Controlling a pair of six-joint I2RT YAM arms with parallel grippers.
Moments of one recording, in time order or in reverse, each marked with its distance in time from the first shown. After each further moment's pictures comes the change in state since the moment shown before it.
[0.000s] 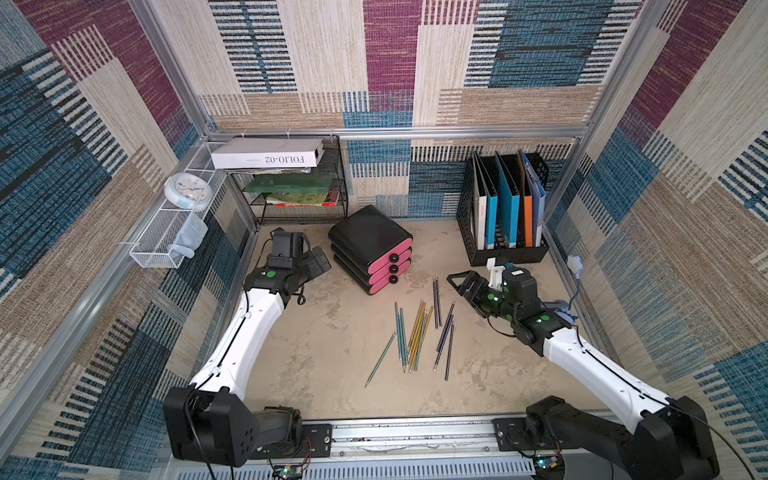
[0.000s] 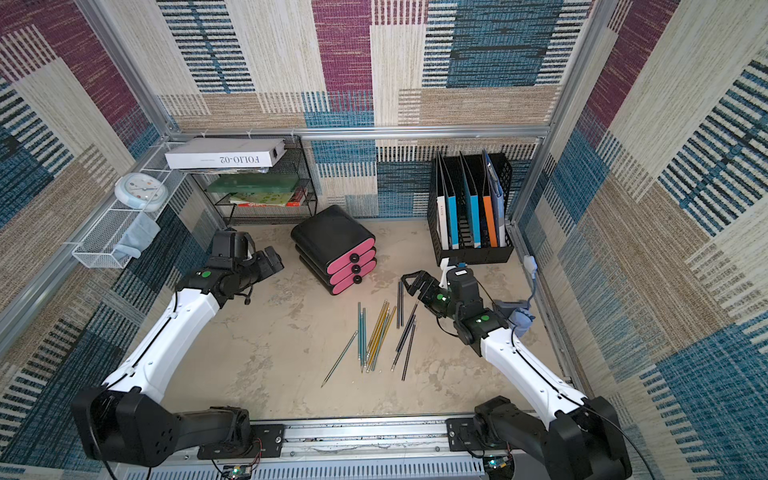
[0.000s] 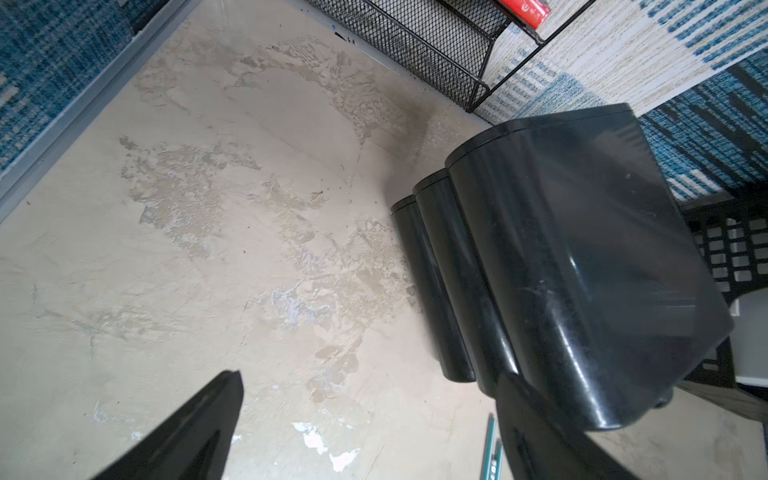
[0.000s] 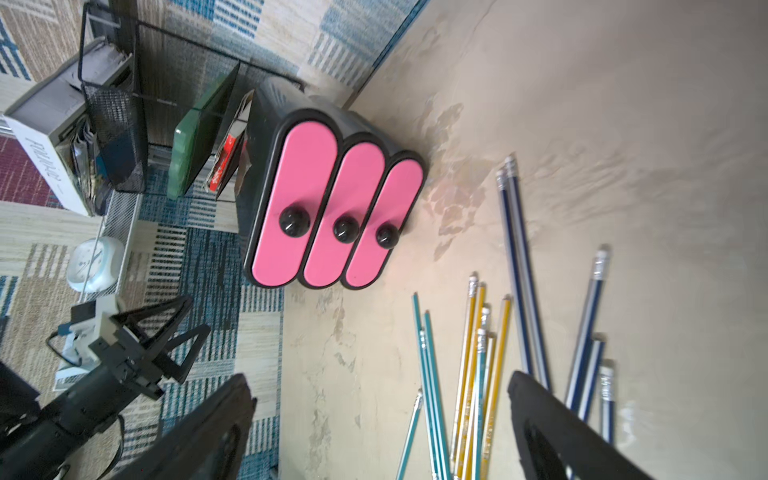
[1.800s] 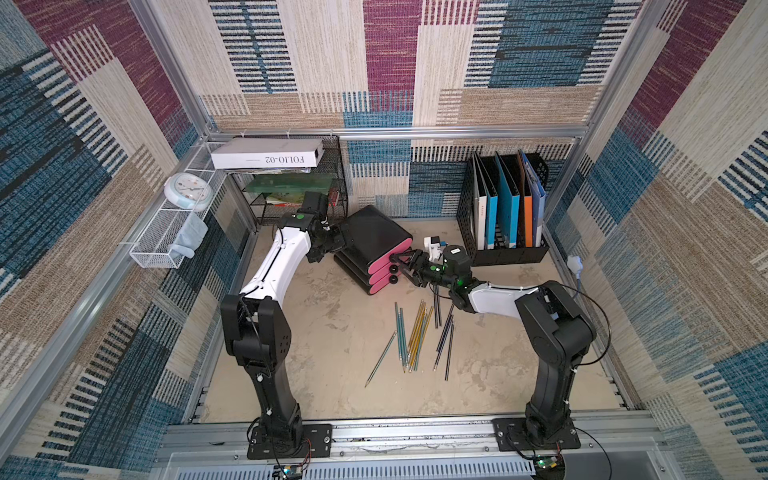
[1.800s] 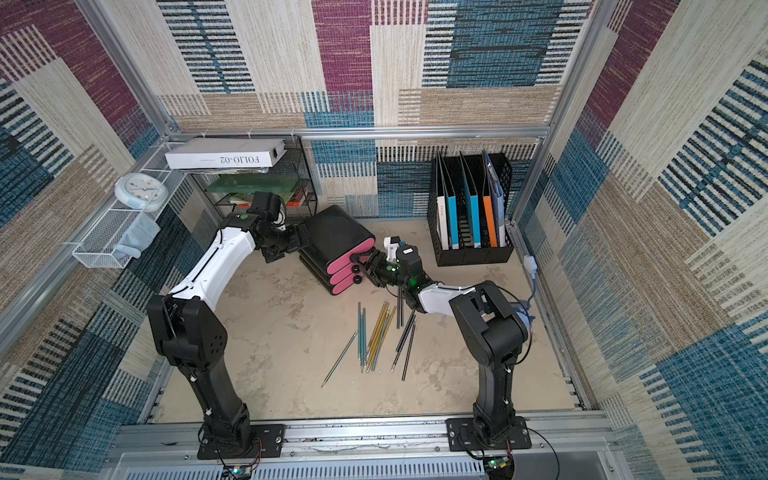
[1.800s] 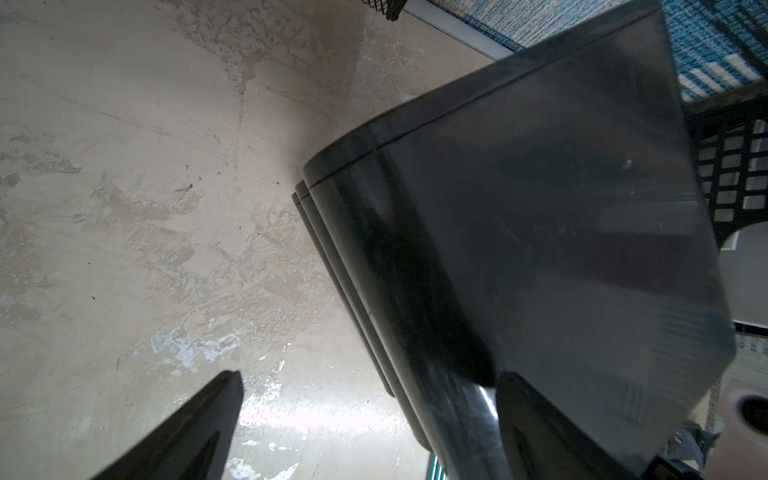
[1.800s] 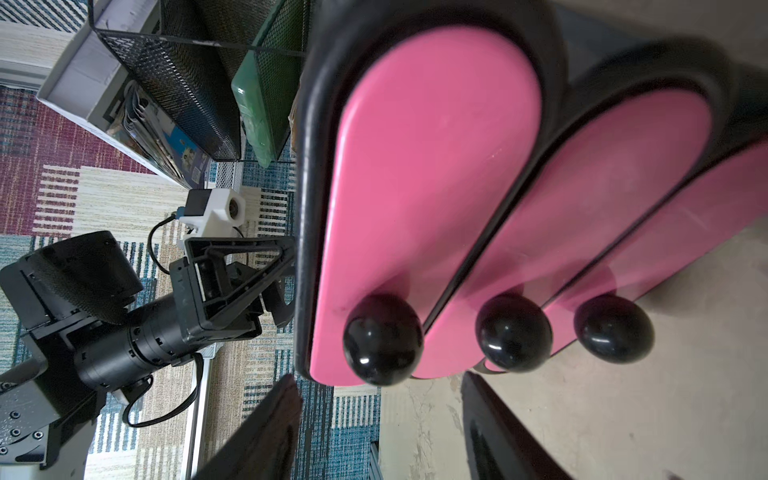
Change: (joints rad) left arm -0.033 0.533 0.579 -0.292 0.208 0.075; right arm 0.118 0.779 0.355 0.696 -0.216 0.272
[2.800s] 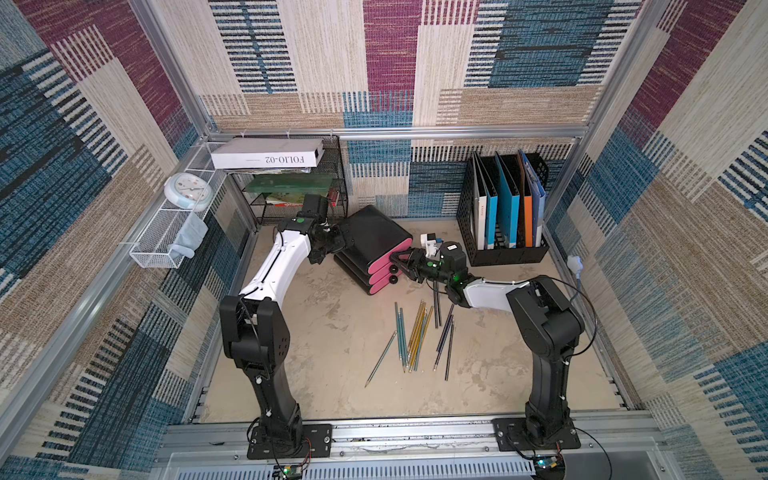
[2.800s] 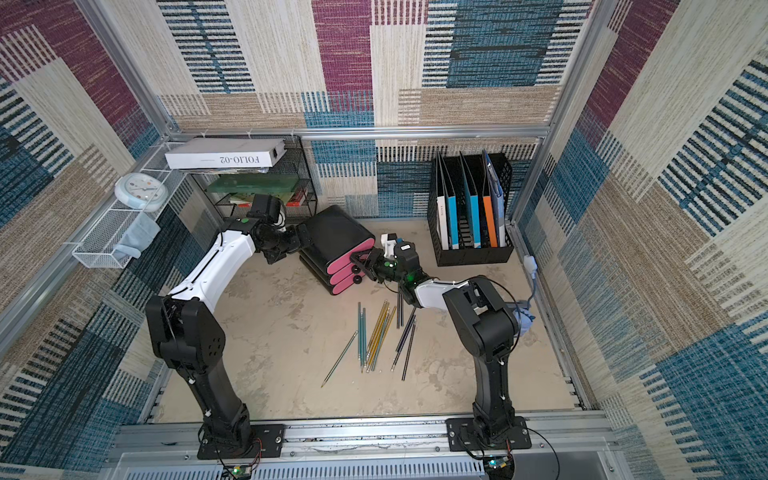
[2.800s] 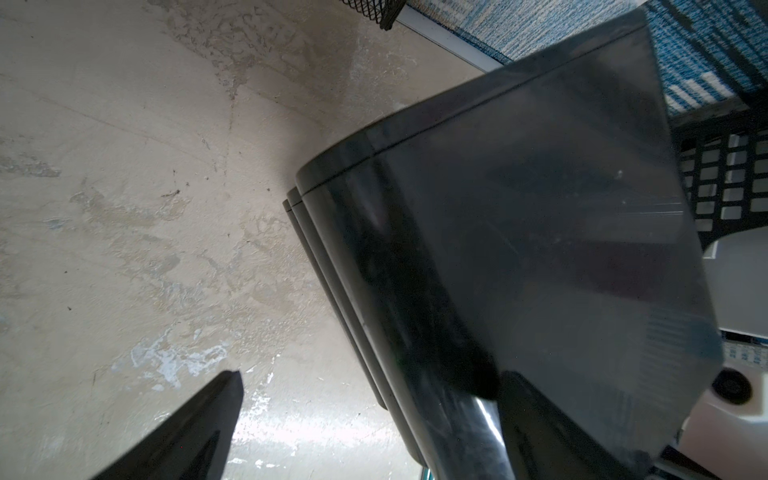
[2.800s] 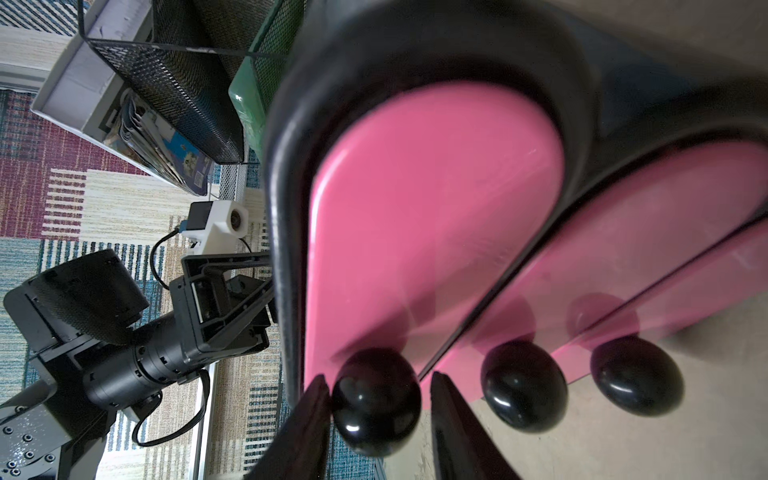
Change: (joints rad) left arm 0.000 -0.017 -0.063 0.079 0.007 -0.019; right arm -0.013 0.075 0.076 0.018 -0.036 0.018
